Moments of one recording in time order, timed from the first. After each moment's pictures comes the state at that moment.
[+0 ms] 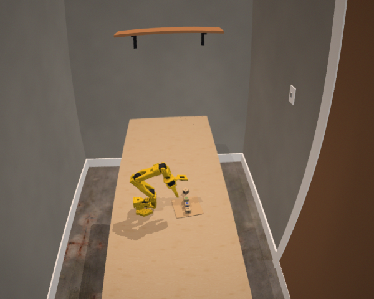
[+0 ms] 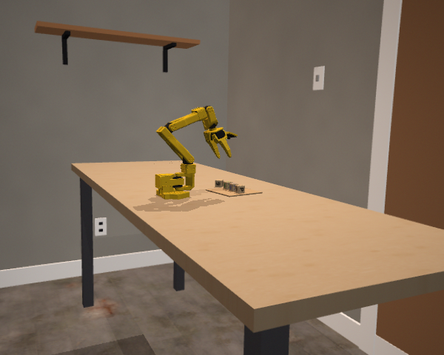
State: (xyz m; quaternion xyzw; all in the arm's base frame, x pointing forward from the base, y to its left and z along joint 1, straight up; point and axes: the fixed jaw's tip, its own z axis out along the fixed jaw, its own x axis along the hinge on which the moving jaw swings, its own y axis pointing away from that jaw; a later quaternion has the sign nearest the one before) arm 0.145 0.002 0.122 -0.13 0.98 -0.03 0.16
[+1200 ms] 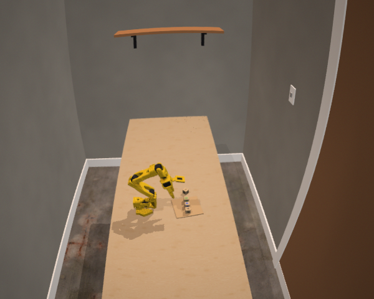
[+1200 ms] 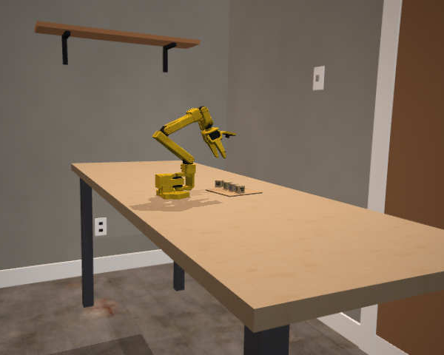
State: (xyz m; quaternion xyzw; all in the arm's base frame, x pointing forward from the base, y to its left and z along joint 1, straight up) arm 0.137 0.001 0.124 -0.01 0.98 -0.01 0.19
